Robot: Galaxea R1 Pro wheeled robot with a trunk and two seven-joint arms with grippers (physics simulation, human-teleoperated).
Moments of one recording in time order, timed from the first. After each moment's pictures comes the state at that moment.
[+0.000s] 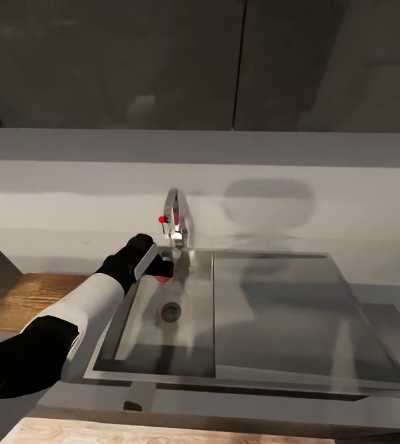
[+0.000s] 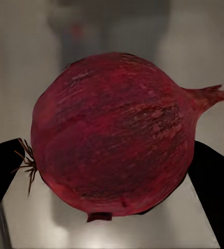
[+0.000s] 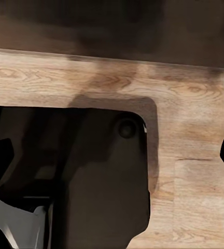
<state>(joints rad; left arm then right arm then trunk) -1.21 -0.10 -0.29 -0.49 0.25 1.02 0.05 0.30 0.11 -0.23 -0.29 0.37 -0.93 -0.14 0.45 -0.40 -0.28</state>
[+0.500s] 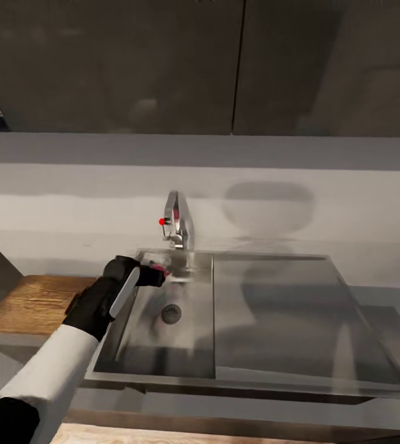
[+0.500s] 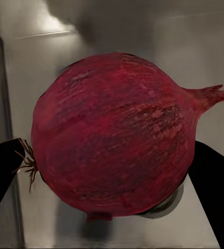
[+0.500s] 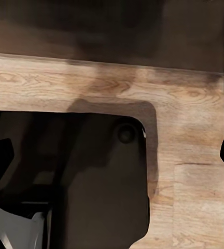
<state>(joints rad) -0.88 0.02 -0.29 -1.07 0.25 1.02 0.05 0.30 0.11 -0.23 -0.29 0.37 -0.92 -0.14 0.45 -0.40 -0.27</state>
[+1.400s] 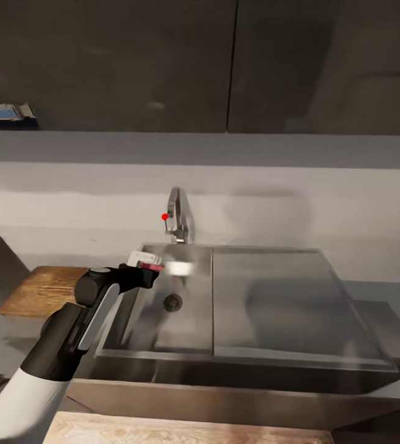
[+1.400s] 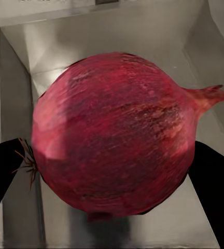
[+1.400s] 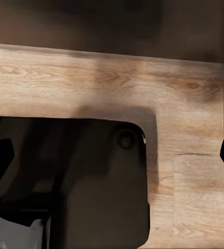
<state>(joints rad) -0.69 0.12 -0.29 -1.52 0.26 1.02 0.05 0.30 0.11 -0.23 -0.29 0.37 -0.92 -0.14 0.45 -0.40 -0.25</state>
